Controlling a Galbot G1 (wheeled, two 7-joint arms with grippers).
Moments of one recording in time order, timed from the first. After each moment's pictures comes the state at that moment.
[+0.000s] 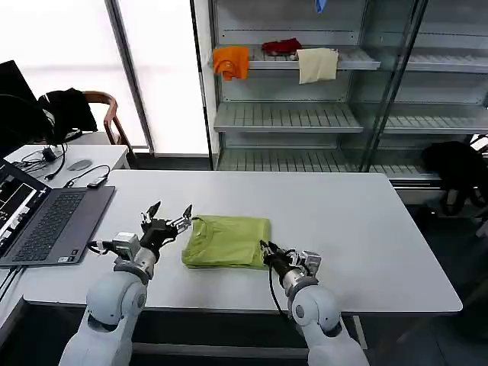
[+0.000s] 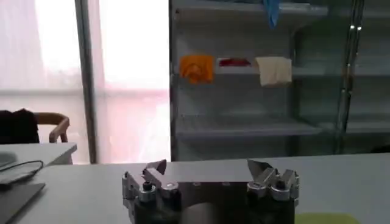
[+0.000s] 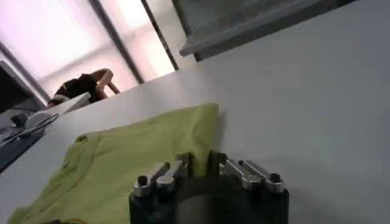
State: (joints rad) left arm 1.04 -1.28 -0.47 -1.95 -0.32 0.51 -0.02; right arm -1.04 1.50 0.27 1.78 0.58 -0.58 0.21
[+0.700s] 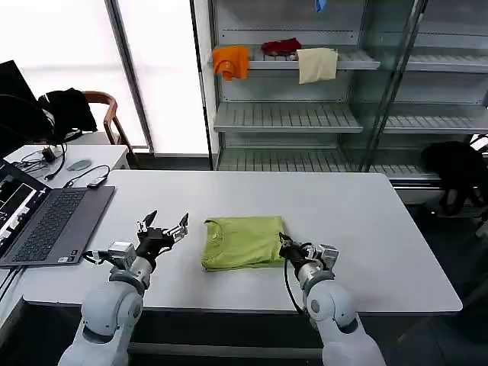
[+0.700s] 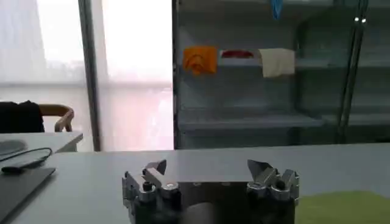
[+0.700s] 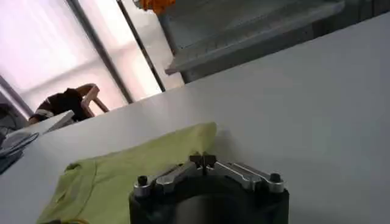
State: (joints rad) left arm 1.10 -1.28 -0.50 -1.98 -0.31 0.51 -0.01; right arm -1.04 1.45 0.32 1.84 0.58 -0.58 0.22
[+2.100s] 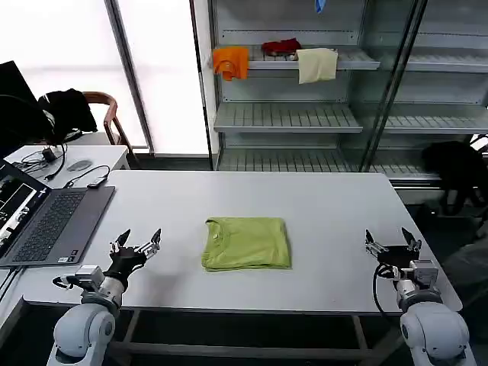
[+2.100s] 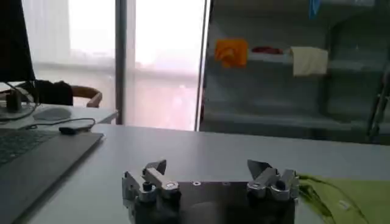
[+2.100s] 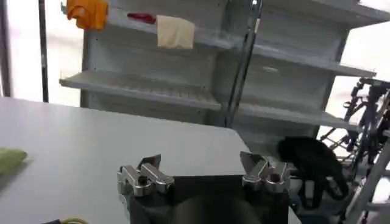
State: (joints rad) left arm 1.23 -1.25 -0.65 -1.90 -0.42 0.37 0.05; right arm -1.26 1.19 0.70 2.05 0.23 -0.53 0.08
